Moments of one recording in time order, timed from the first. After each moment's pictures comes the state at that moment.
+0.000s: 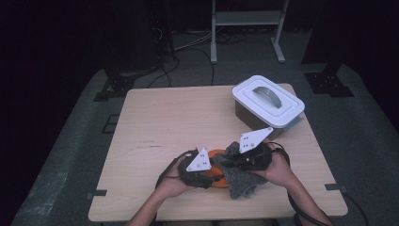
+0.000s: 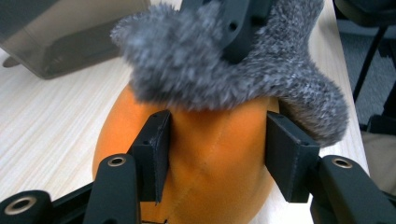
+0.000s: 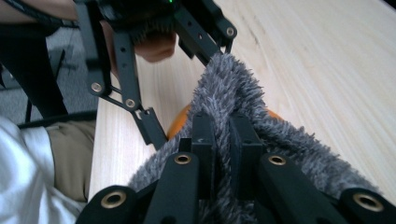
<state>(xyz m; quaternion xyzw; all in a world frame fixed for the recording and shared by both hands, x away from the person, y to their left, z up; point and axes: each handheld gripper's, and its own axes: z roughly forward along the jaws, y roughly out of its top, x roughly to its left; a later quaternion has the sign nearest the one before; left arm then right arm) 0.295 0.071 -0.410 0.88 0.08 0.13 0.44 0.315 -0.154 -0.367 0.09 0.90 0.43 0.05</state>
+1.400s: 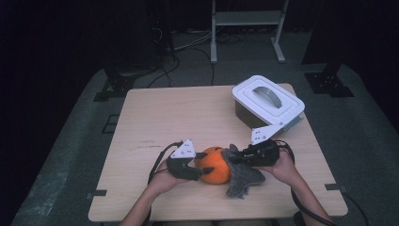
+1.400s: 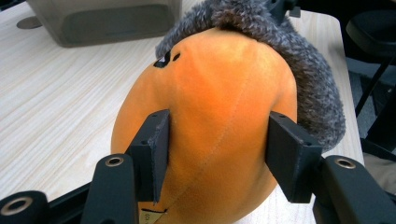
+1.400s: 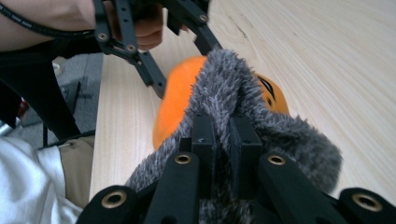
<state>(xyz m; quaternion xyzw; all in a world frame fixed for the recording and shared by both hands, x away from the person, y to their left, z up) 0.319 0.106 -0.414 0.86 0.16 0.08 0.48 0.338 -0.187 -0.389 0.15 0.87 0.47 0.00</state>
